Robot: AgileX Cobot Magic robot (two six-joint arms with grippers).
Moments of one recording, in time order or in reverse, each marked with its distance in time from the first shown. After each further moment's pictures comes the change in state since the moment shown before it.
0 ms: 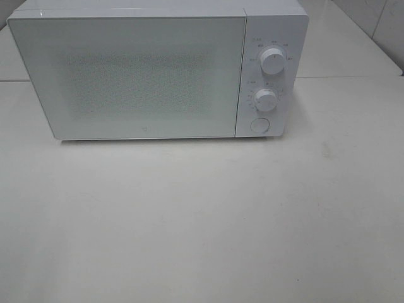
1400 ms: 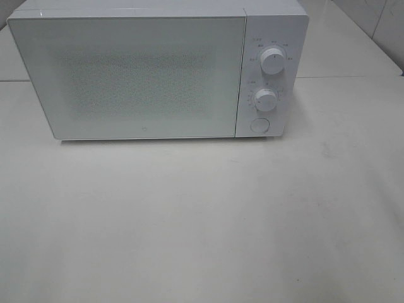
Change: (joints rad) left arm 0.000 0.000 0.000 0.000 0.000 0.000; right arm 0.000 0.755 0.031 0.002 -0.885 0.026
